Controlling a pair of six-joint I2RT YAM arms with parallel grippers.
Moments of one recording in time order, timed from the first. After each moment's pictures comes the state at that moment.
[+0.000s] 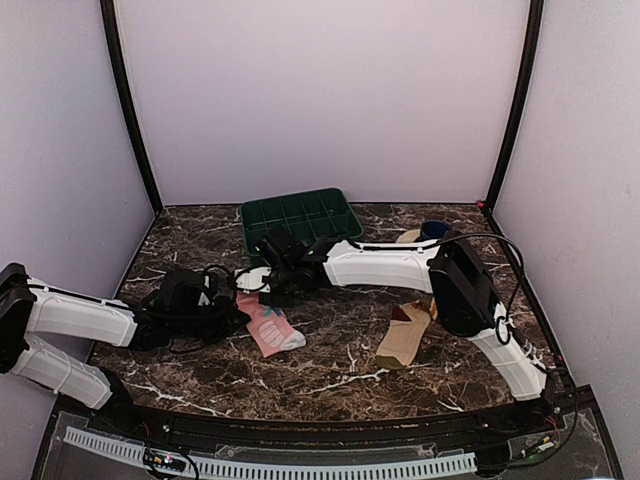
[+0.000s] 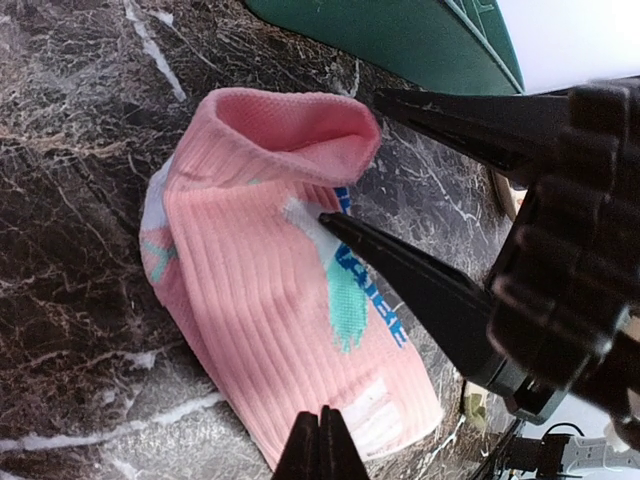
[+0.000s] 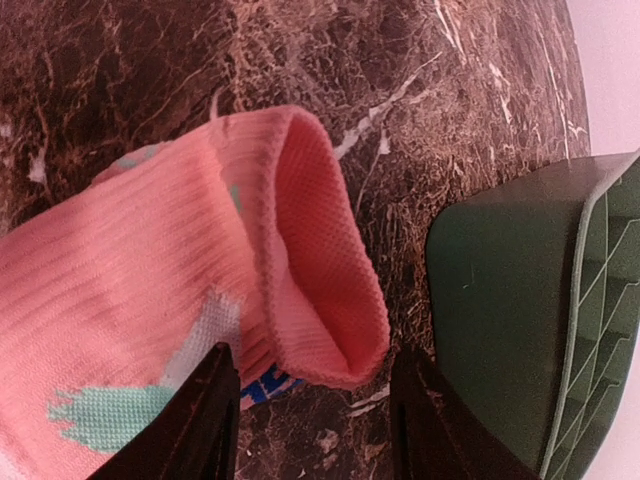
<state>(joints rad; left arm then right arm) -0.68 1.29 0.39 0.24 0.09 -1.05 1.05 2.44 2.06 -0.45 0.11 -0.71</state>
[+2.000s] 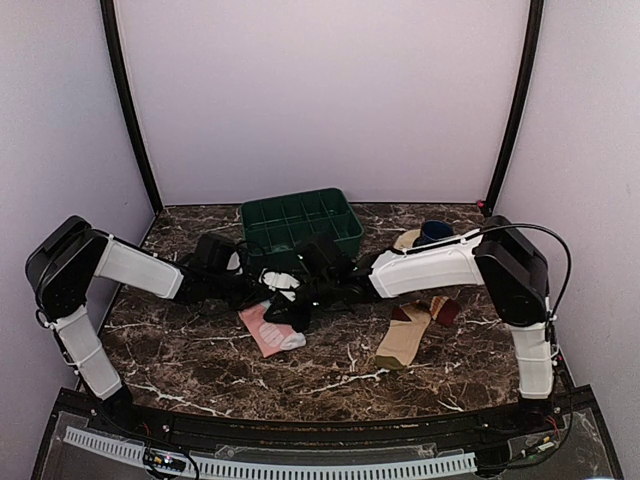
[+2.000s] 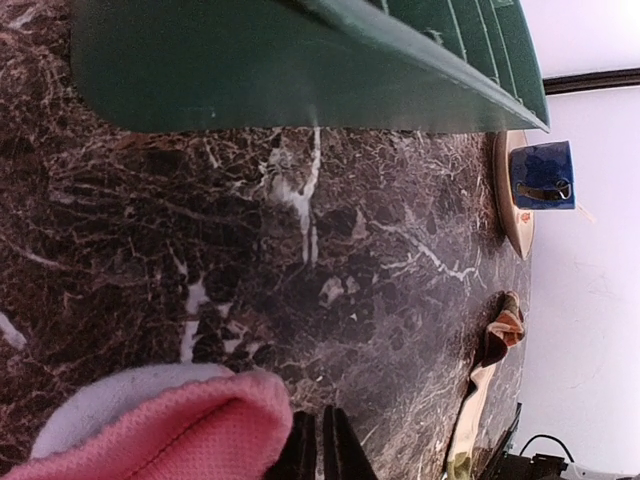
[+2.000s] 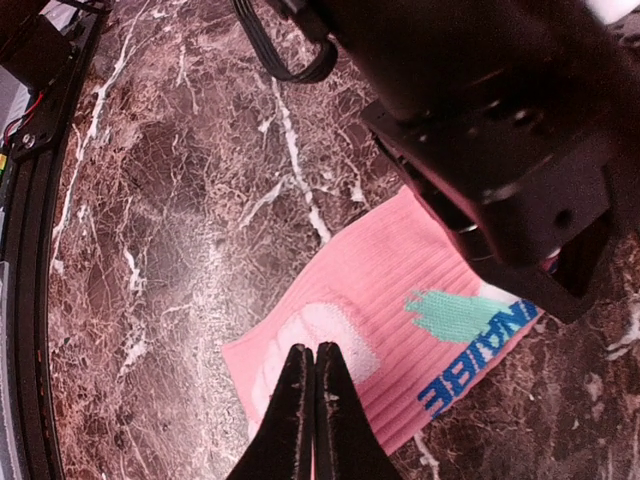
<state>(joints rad) -0.54 1.73 0.79 0.24 0.32 -0.93 1.03 2.10 1.48 -0.07 -0.41 -0.16</state>
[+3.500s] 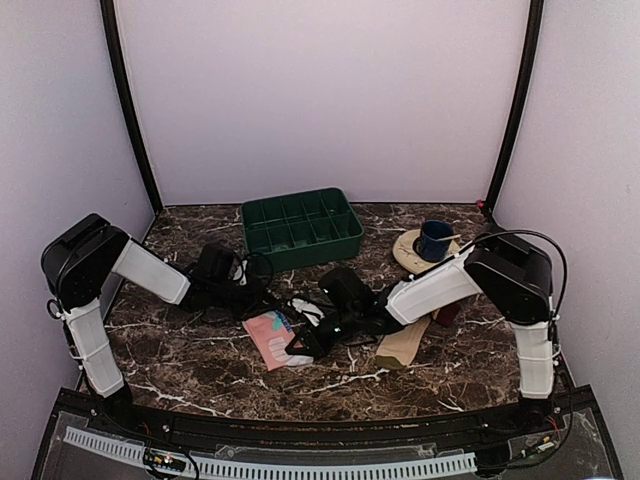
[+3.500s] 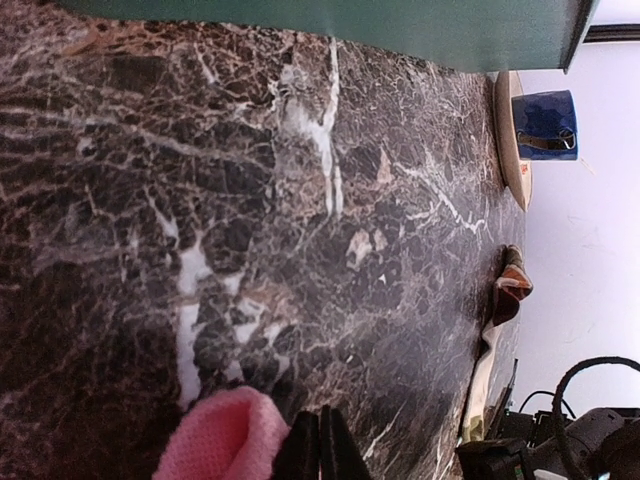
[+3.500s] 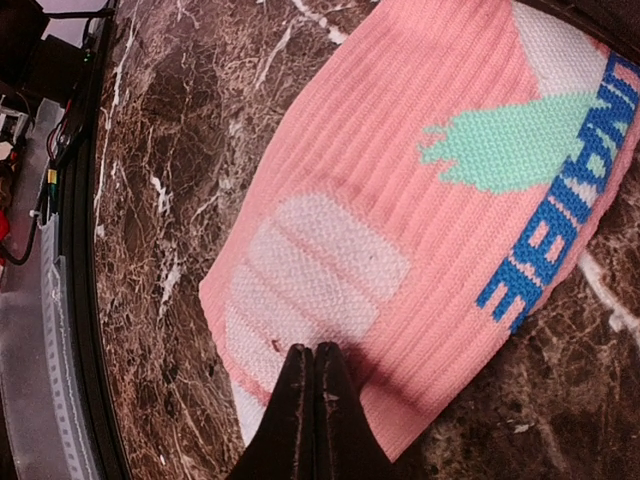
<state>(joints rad) -0.52 1.85 0.76 0.35 0.46 -0.89 1.02 2.09 1.15 0.20 -0.55 0.24</state>
